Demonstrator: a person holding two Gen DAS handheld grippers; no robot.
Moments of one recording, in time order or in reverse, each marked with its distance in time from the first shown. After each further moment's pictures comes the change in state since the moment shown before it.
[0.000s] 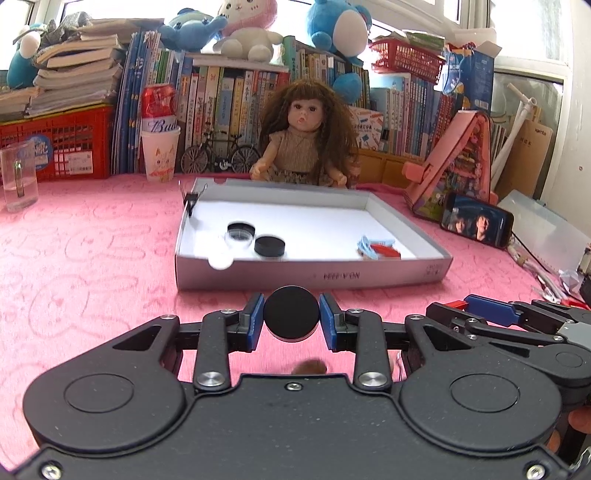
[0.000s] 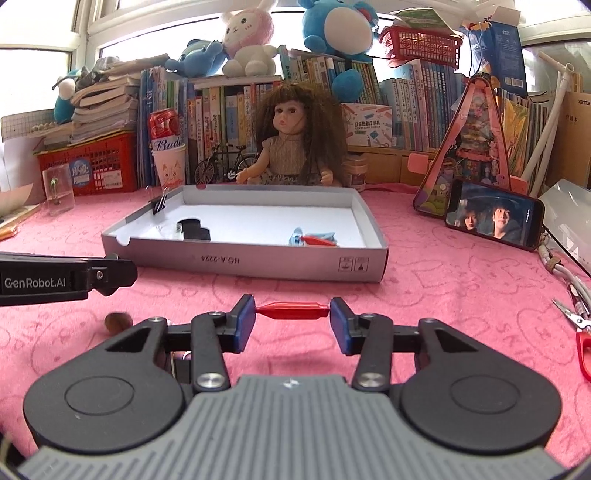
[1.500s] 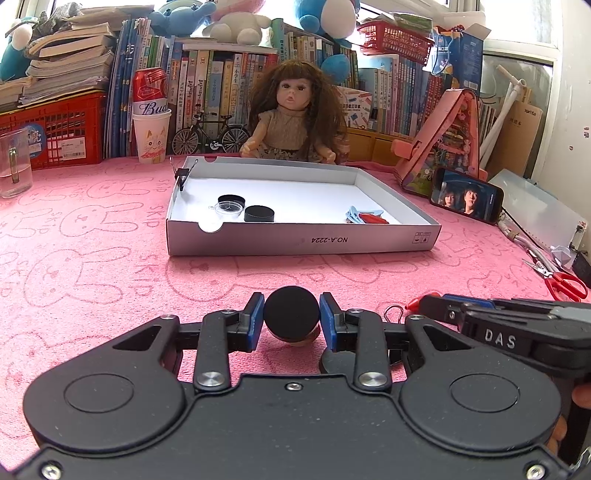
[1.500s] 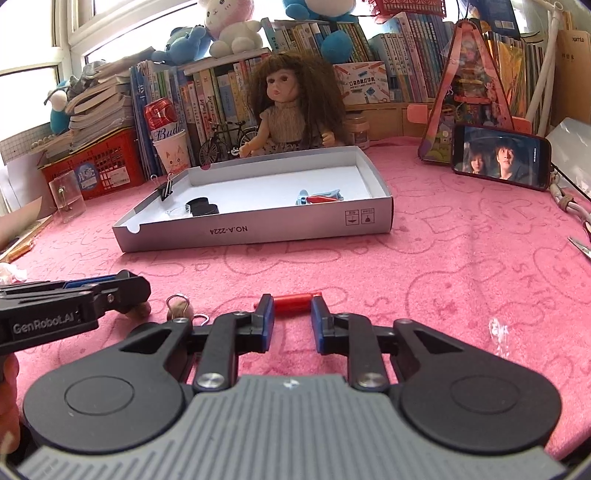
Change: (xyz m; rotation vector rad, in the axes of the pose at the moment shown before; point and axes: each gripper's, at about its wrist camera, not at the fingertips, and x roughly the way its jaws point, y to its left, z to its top) left arm -0.009 -0.004 -0.024 0.025 0.054 -0.023; right arm 0.001 -0.010 -0.016 0.123 0.109 0.066
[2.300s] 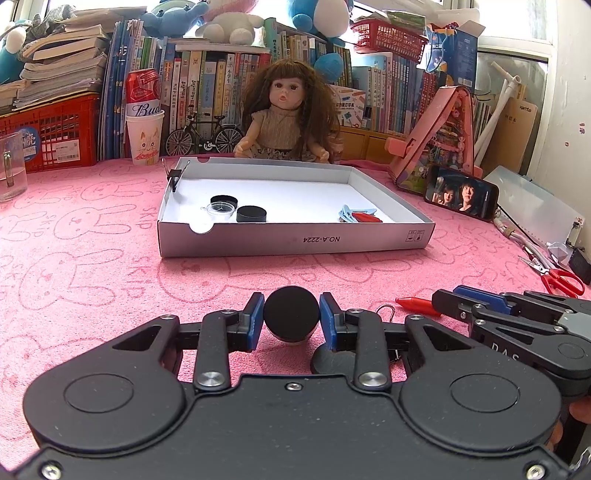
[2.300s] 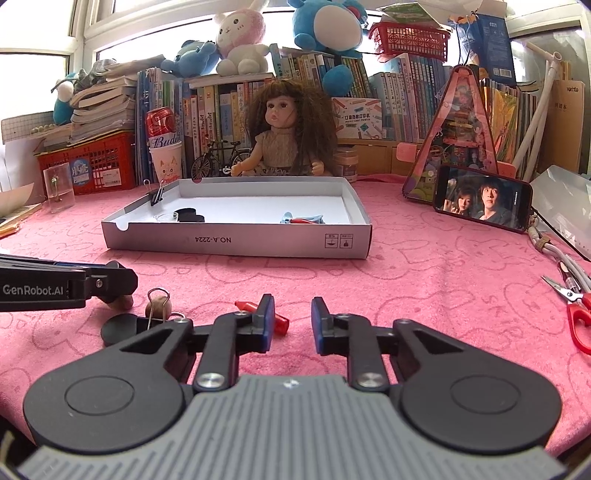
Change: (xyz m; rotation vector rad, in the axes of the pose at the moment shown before) left arm 0.001 -0.005 0.001 0.016 0.004 -0.012; right arm -0.018 0.004 -0.015 -0.115 -0.109 -0.061
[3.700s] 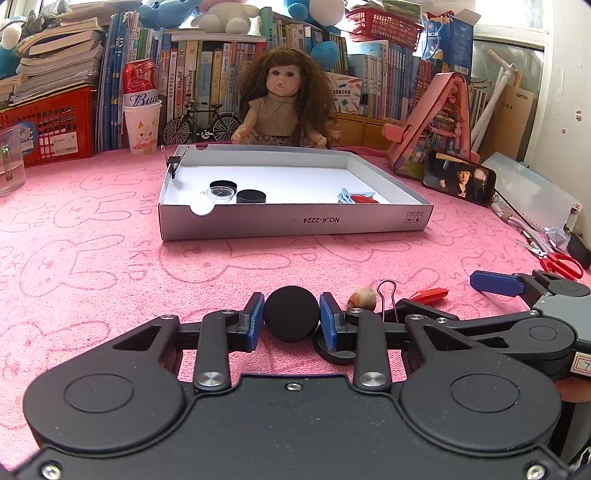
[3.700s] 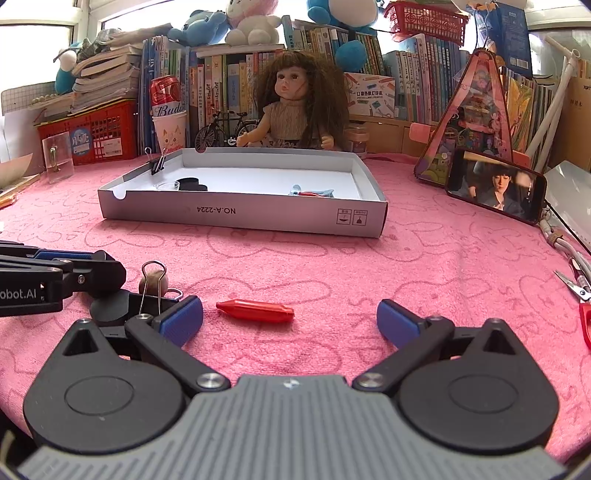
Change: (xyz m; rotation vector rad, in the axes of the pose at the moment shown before) left arm -0.002 0.003 -0.011 0.011 0.031 -0.008; right arm 0.021 0.005 -0.004 -0.049 0.081 -0.001
